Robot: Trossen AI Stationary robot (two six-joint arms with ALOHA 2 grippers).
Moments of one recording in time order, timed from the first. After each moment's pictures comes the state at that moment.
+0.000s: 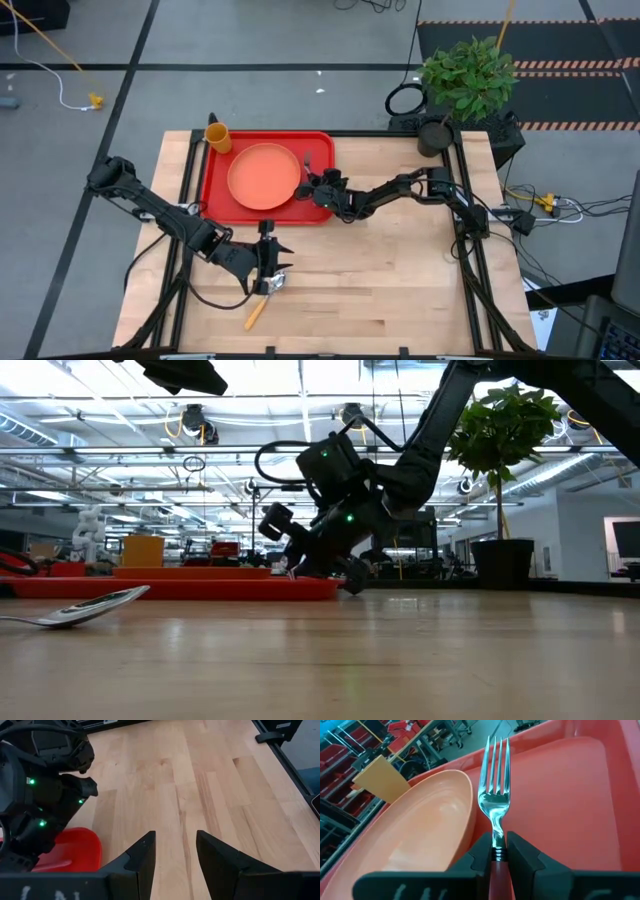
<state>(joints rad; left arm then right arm) -0.53 1.34 0.92 -0.26 -0.45 -0.16 -0.11 2.24 1.18 0.59 0.76 0.98</state>
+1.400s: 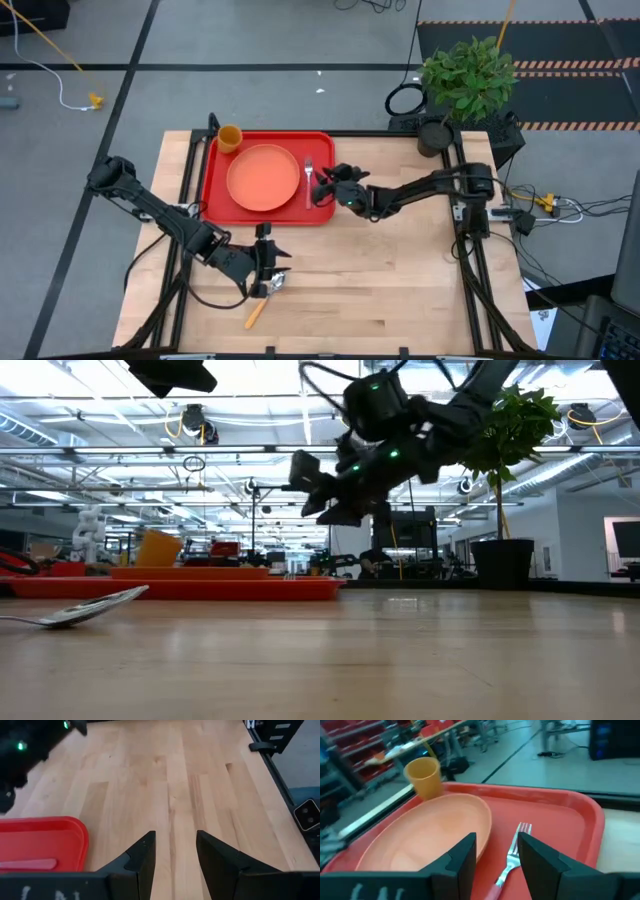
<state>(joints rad) -0.56 1.34 0.92 -0.27 -0.45 -0.29 -0.08 1.90 0.95 0.61 0.71 0.57</state>
